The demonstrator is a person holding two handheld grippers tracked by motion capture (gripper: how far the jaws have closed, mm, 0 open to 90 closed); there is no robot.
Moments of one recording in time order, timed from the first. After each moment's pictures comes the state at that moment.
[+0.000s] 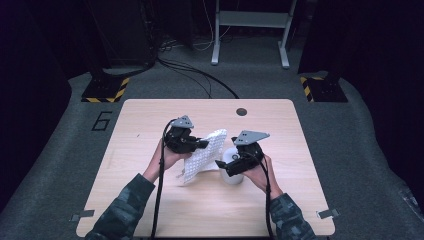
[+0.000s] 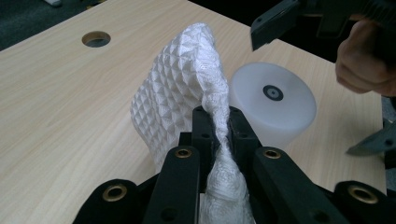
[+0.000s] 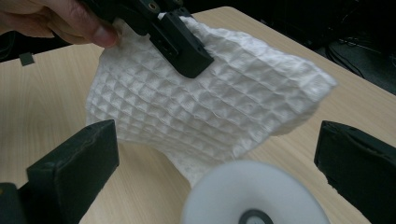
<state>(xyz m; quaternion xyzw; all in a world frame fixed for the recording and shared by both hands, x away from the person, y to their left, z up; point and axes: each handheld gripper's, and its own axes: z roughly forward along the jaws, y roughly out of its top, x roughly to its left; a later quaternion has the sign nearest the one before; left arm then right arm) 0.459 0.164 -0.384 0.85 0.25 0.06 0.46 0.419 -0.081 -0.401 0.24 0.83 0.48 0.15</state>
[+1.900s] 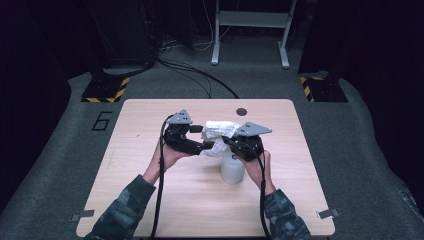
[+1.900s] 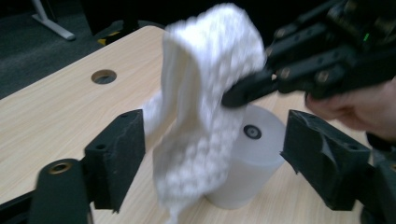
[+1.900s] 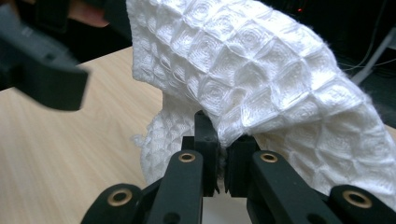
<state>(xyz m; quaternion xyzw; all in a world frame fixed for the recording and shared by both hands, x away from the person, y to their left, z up) 0.445 0.165 -0.364 0.82 0.25 0.09 0.51 0.429 -0.082 -0.388 0.31 0.78 0.49 0.22</state>
